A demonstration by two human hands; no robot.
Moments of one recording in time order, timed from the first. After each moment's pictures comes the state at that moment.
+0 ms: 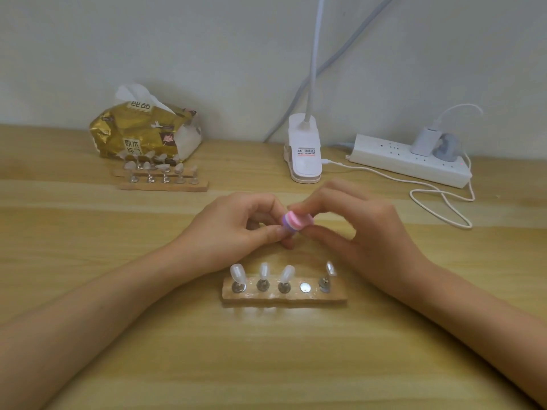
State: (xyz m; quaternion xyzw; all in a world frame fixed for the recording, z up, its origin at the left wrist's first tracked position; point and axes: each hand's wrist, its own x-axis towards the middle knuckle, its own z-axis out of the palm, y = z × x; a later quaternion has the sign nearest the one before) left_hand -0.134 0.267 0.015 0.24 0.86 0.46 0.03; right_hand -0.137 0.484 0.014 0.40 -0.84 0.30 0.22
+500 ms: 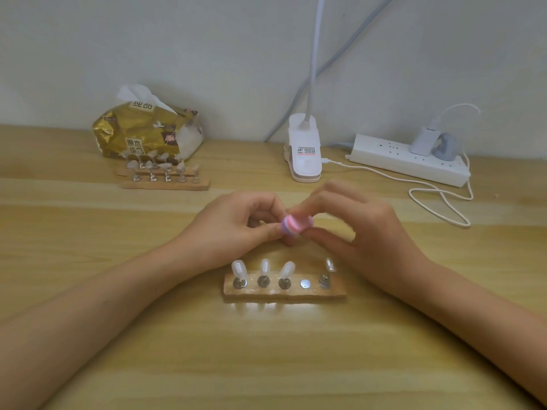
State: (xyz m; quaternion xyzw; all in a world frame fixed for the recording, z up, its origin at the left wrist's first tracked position) left_hand -0.133 0.267 0.015 0.23 0.85 0.47 0.03; right_hand -0.135 0.484 0.015 0.42 -0.83 0.30 0.23
